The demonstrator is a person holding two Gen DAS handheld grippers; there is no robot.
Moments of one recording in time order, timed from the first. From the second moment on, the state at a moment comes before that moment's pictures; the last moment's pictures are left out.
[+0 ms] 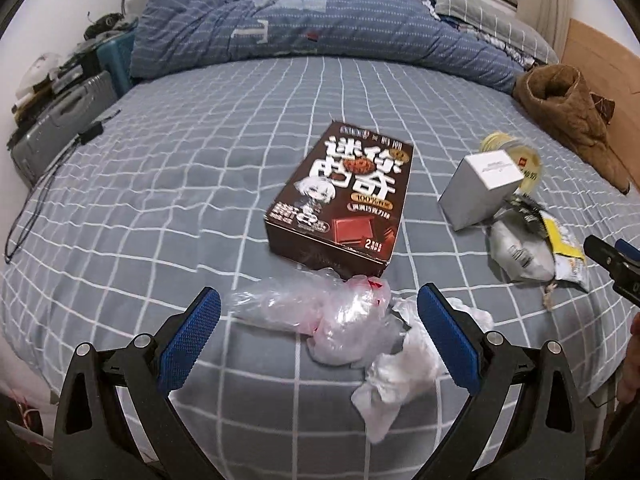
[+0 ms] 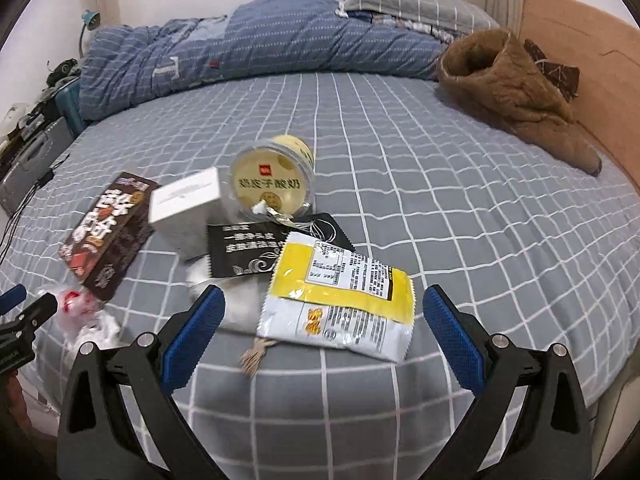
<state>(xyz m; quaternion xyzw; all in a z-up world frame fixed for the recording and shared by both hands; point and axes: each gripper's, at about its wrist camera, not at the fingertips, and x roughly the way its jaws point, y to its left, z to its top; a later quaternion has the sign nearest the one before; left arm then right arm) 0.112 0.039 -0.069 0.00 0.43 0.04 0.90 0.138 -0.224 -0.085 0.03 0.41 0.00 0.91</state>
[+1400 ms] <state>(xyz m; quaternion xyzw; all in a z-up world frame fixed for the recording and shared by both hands) 0.129 0.035 -0.098 0.00 0.45 0.02 0.89 0.165 -0.227 -0.136 0.06 0.46 0.03 0.89</state>
